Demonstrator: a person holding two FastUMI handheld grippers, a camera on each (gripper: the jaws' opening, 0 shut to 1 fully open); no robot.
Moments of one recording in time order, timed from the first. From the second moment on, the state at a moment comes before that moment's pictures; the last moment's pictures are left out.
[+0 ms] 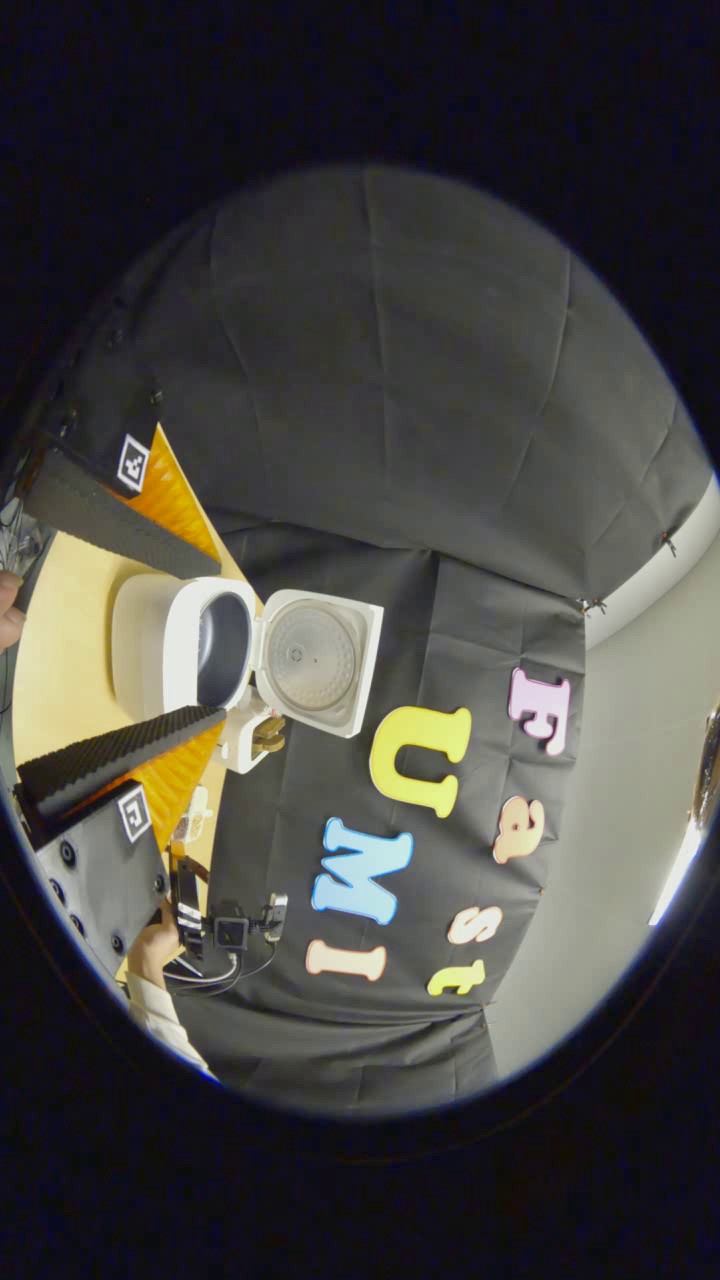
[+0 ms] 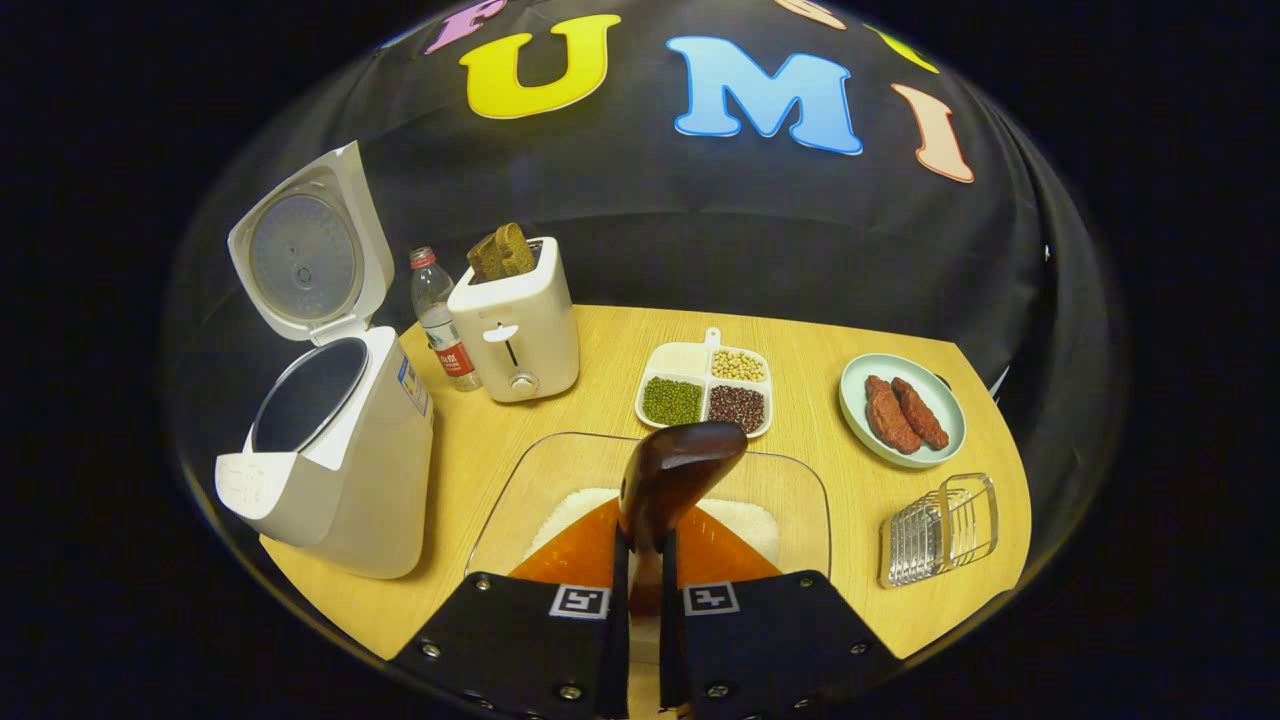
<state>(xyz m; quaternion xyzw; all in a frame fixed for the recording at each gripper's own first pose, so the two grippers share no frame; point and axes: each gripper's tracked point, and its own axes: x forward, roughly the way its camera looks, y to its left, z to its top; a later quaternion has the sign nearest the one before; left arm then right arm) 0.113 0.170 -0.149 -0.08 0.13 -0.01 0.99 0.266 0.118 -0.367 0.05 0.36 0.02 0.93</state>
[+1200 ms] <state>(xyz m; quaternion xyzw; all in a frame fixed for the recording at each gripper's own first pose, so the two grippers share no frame) 0.122 0.157 -0.111 -0.04 0.09 -0.07 0.99 0.249 0.133 -0.215 0.39 0.24 0.04 0.89</state>
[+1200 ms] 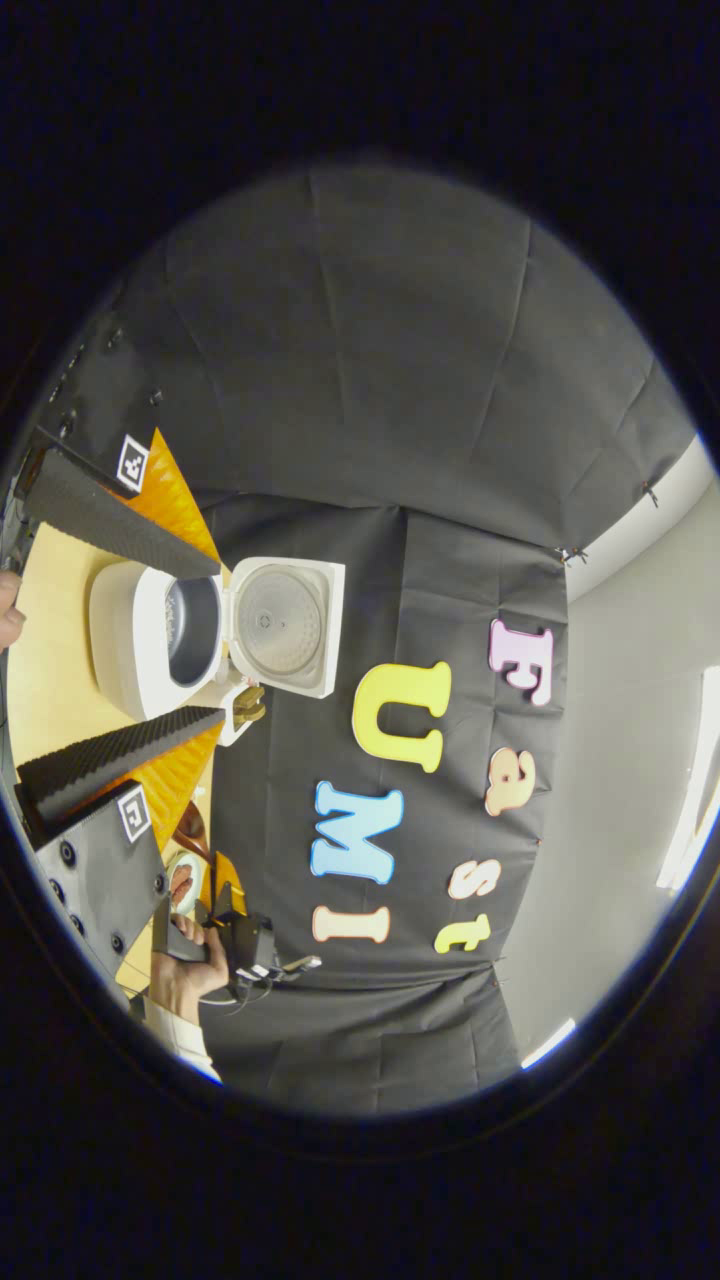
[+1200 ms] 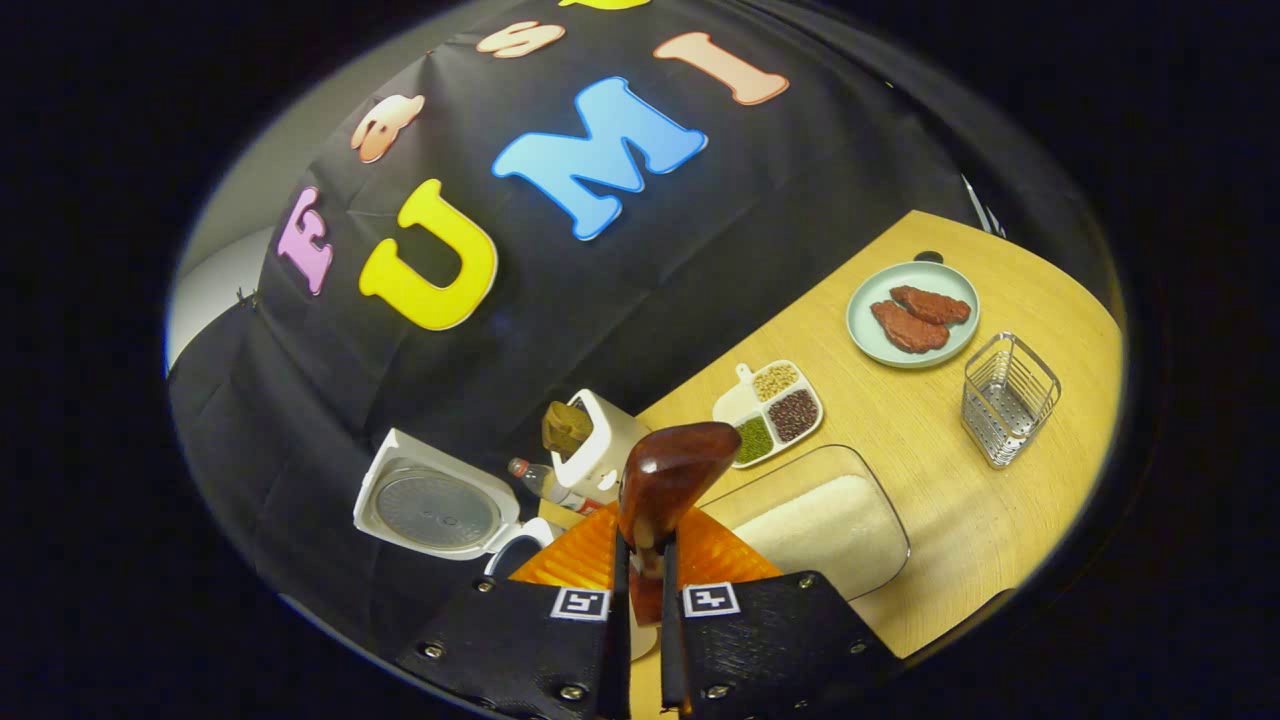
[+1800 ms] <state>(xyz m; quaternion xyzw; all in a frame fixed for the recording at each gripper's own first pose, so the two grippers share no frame) 0.122 0.213 -0.110 -0.07 0.07 -0.04 0.99 0.269 0.300 -0.131 0.32 0.18 0.11 0.92</state>
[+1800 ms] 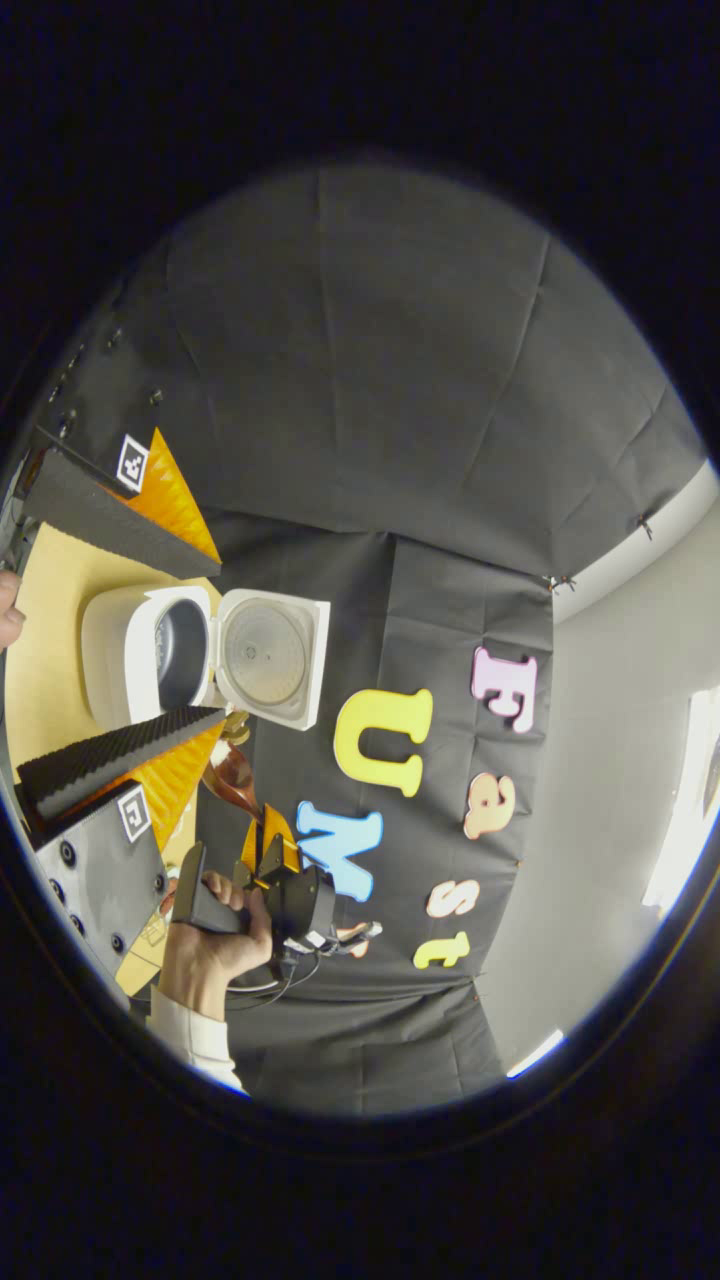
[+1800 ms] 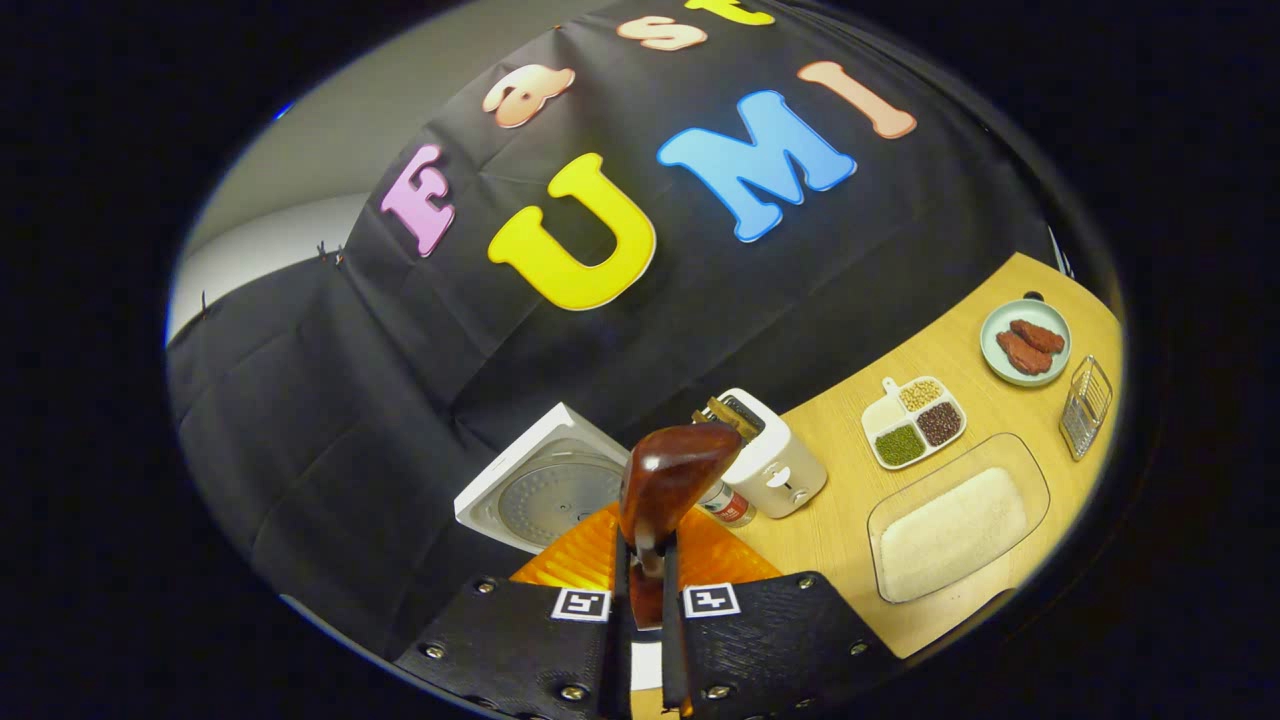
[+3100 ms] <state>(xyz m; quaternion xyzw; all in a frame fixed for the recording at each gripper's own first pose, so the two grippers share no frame) 0.118 0.253 -0.145 -0.06 0.11 0.01 0.99 0.312 0.446 -0.249 -0.32 0.08 0.22 0.92</state>
